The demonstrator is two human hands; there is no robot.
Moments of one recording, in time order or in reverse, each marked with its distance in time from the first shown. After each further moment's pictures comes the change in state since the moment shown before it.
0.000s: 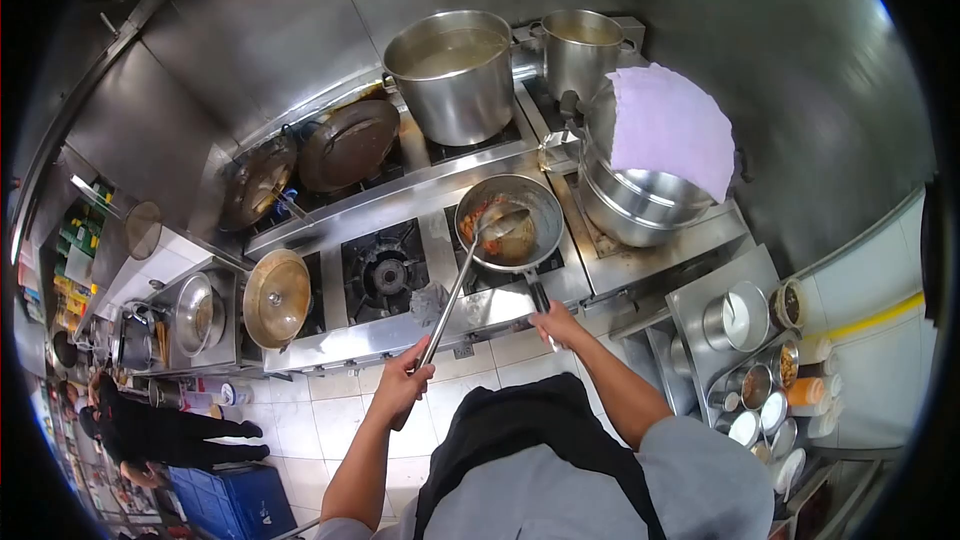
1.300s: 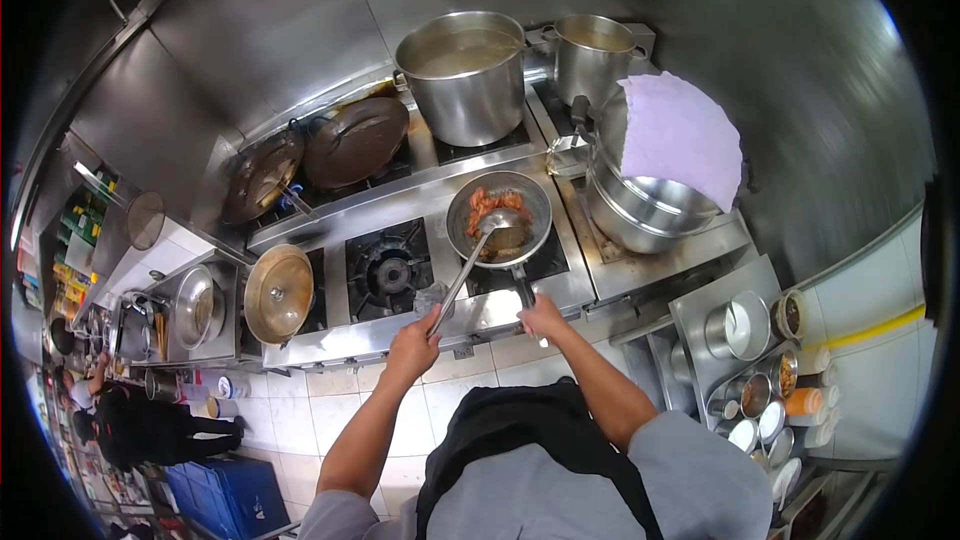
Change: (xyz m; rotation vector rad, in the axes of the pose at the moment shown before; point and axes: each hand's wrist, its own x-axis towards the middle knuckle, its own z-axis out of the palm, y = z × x) left_hand 0.065 0.007 0.000 0.744 0.201 0.308; right_hand 0.023 -0.024 0.032 -0.180 0.059 -0.051
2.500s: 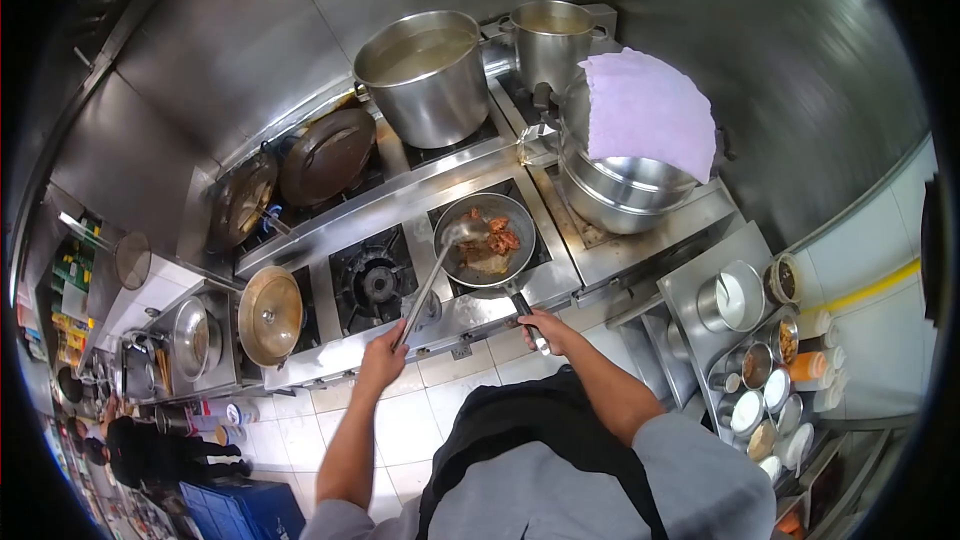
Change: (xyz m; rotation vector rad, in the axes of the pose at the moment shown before) left_hand 0.000 -0.035 -0.012 -0.084 -0.012 0.014; right_hand -0.028 0.058 -0.020 0.649 -0.174 0.300
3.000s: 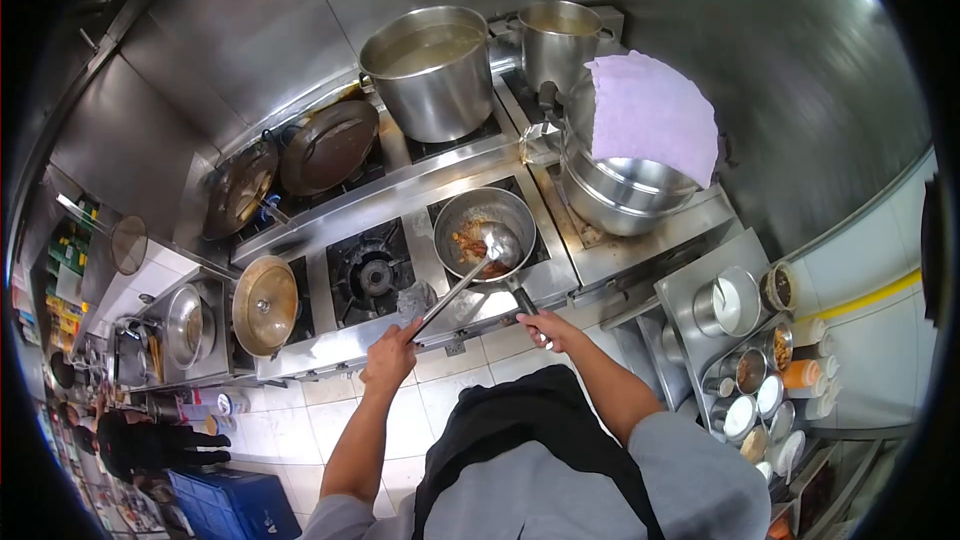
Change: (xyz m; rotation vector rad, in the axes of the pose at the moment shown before) left_hand -0.007 0.012 0.027 0.311 0.027 0.043; right_hand 0.003 -0.001 -0.015 -0.076 -0.008 0.092
